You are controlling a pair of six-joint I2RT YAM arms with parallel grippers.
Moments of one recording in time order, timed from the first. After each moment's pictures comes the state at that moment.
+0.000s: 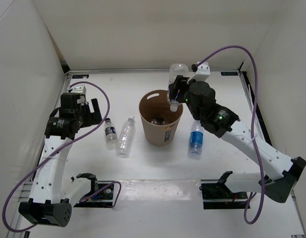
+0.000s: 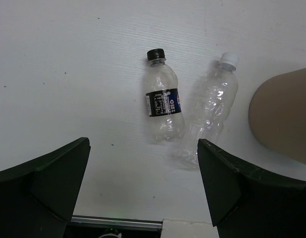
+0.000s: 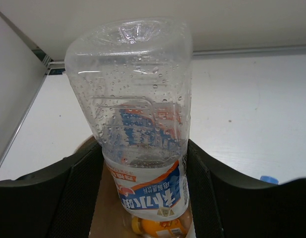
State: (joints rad) left arm -0.09 0.99 1.17 -0.95 -0.10 -0.22; right arm 0.85 1.22 1.33 -0.29 0.55 0.37
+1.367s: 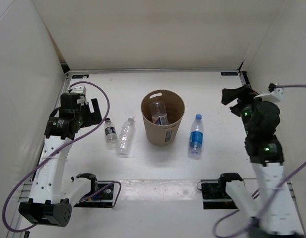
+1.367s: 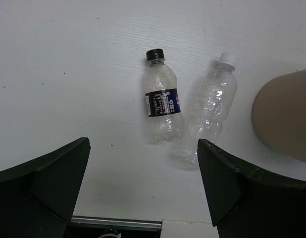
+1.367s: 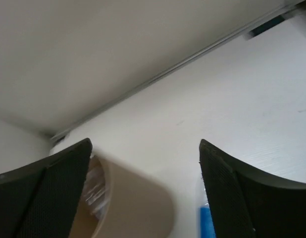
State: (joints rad) left arm -0.09 0.99 1.17 -0.95 -0.09 -0.22; right arm 0.30 0.74 1.09 -0.45 0.34 0.60
